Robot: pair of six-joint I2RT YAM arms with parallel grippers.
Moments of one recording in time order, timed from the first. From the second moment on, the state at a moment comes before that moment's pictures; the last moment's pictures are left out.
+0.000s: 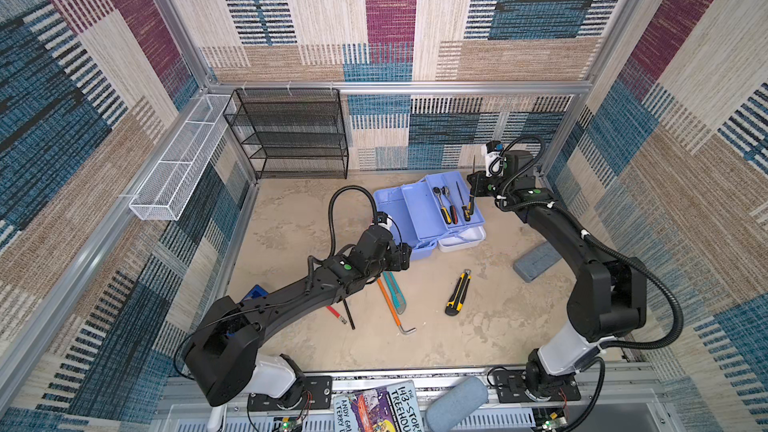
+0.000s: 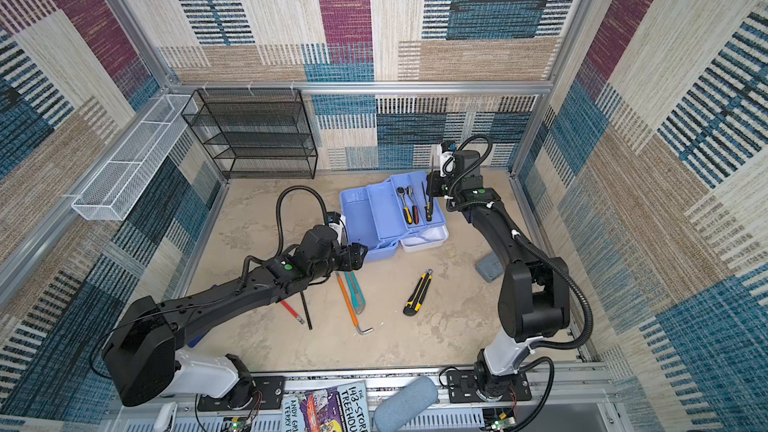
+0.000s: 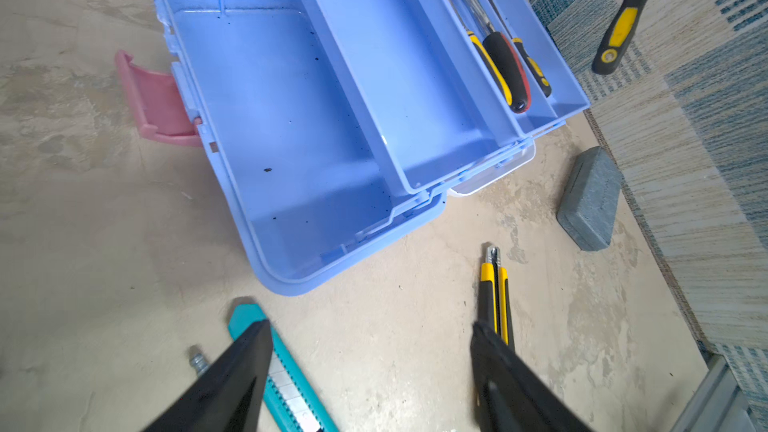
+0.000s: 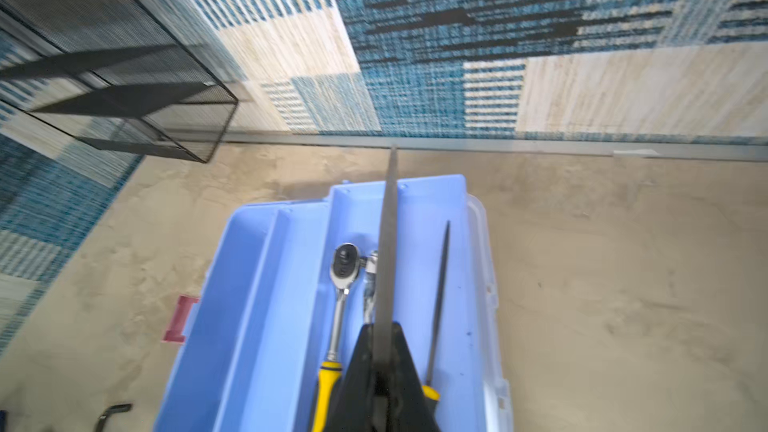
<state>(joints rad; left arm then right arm) -0.76 1.40 0.89 -0.13 -0.11 -0.59 0.13 1.69 1.42 -0.28 -0.24 0.14</state>
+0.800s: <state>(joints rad) -0.74 1.40 0.88 -0.16 -0.10 -0.60 0.13 1.85 1.51 -0.38 -0.15 0.04</state>
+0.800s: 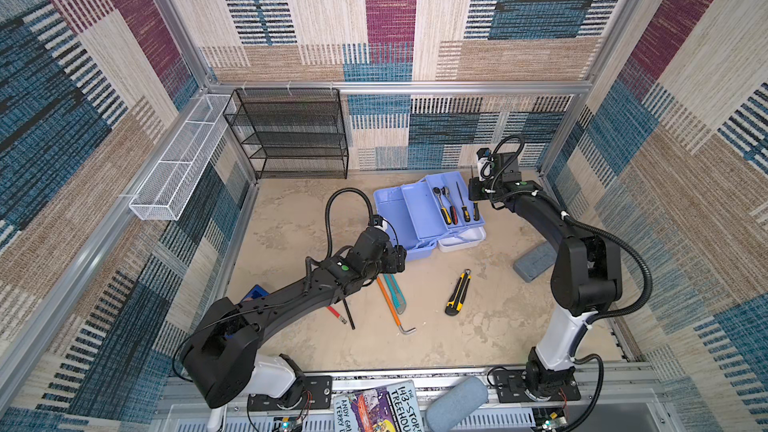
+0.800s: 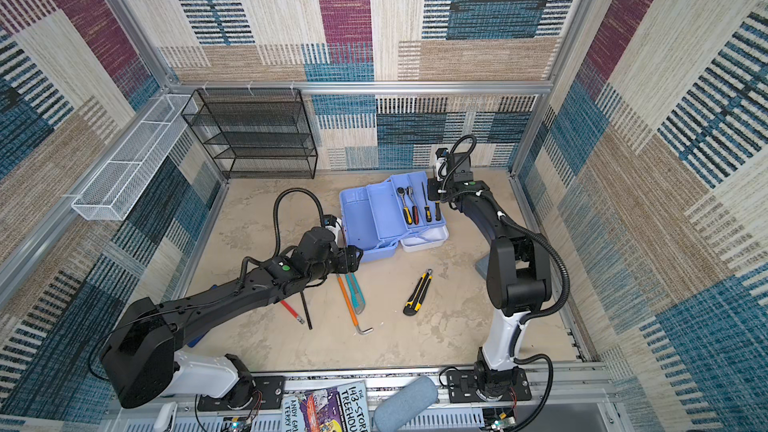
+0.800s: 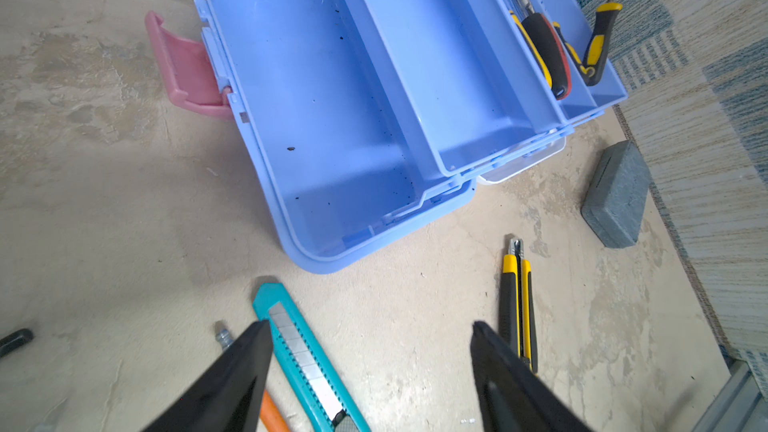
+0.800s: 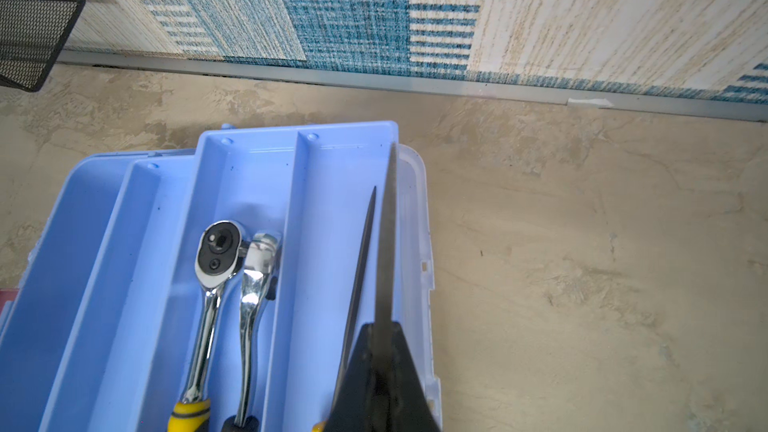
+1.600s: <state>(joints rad) -0.73 1.41 0.88 -0.16 -0.10 -0.61 0.14 1.58 1.26 -0.31 -0.18 0.11</state>
